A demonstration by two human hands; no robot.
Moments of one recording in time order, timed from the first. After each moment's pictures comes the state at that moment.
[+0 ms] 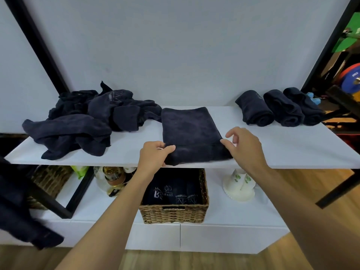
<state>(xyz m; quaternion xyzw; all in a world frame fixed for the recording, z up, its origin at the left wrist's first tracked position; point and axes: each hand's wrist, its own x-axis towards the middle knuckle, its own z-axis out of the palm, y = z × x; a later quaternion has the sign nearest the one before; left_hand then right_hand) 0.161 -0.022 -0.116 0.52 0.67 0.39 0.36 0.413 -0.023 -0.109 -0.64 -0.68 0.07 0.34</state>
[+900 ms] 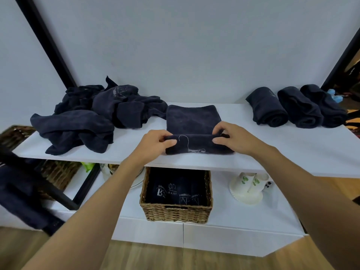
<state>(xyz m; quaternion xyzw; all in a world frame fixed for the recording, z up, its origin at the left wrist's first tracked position) 0.137 0.011 -0.108 0.67 0.59 0.31 0.33 0.414 0.045 -0.103 -0.53 -0.77 0.29 0.20</state>
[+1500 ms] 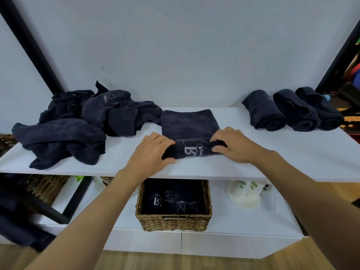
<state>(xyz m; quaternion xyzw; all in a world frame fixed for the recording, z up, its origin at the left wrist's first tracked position) 0.131 0.031 -0.130 0.85 0.50 0.17 -0.06 0.415 0.057 -0.107 -0.49 -0.86 0.10 0.11</state>
